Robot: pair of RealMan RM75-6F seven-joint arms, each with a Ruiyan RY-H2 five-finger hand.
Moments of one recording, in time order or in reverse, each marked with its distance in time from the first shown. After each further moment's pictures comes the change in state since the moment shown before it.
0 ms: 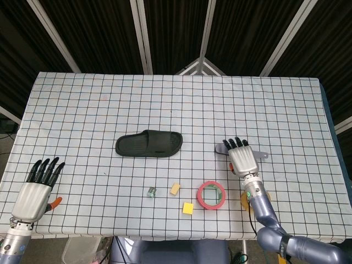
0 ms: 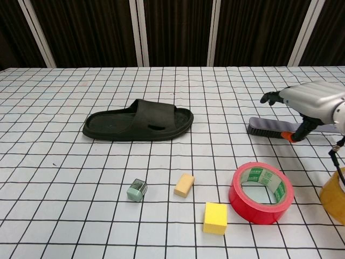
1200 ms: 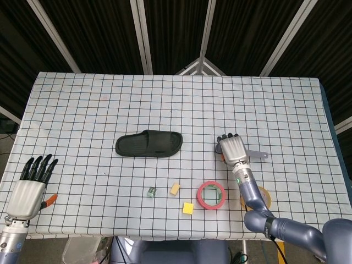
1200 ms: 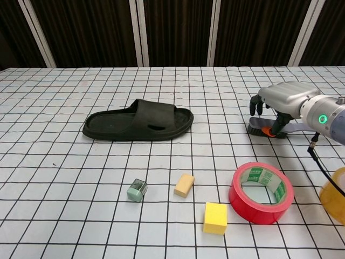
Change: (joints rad) left arm -0.013 0.008 -0.004 -0.006 -0.061 -0.004 0.004; right arm 0.155 -0.090 -0.047 0.229 0.069 -0.040 0.126
